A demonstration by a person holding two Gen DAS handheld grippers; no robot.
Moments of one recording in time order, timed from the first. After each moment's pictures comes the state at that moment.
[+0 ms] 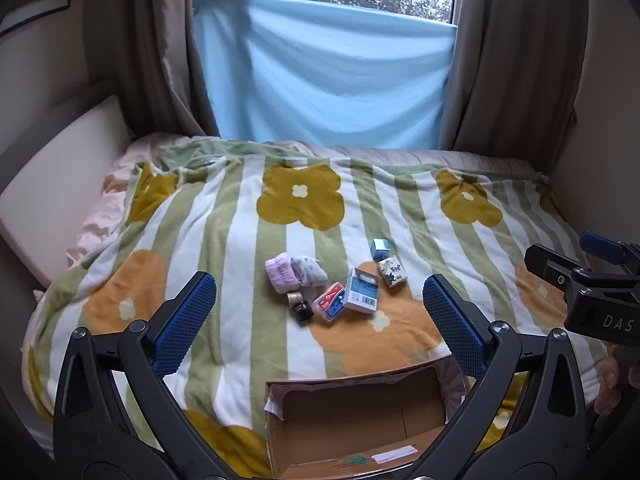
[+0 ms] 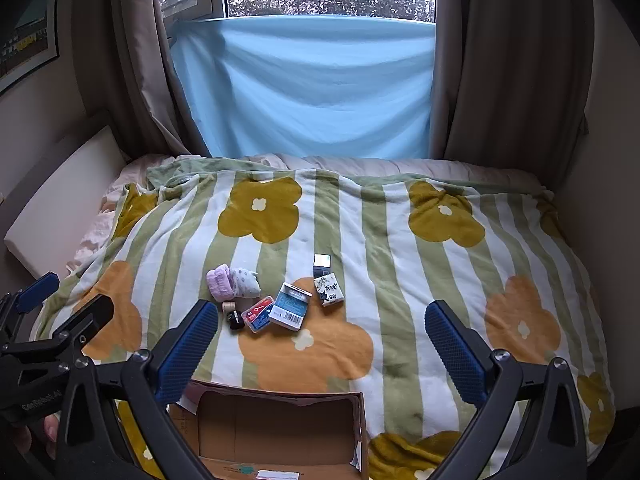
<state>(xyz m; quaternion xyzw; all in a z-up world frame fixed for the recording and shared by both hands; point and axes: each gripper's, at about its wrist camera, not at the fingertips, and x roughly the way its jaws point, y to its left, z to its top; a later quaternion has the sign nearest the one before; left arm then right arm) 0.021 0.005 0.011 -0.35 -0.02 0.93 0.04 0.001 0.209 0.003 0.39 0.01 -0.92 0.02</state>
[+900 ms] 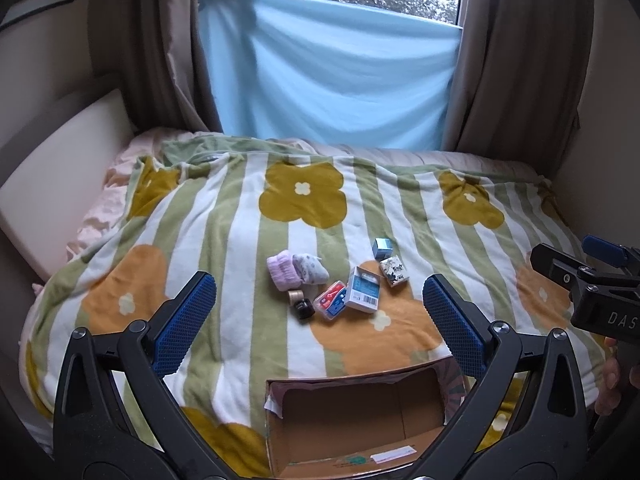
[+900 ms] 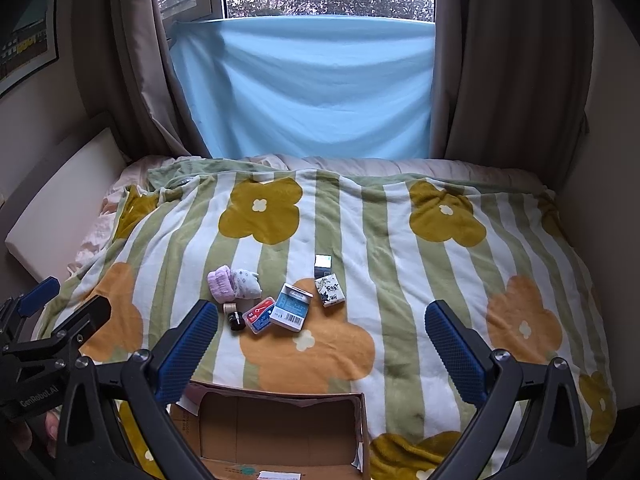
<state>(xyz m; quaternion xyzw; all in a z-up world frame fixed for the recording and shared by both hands) 0.020 0.002 0.005 -0.36 -0.02 0.93 0.03 -0.001 0.209 0.004 0.39 0.01 -0.92 0.03</state>
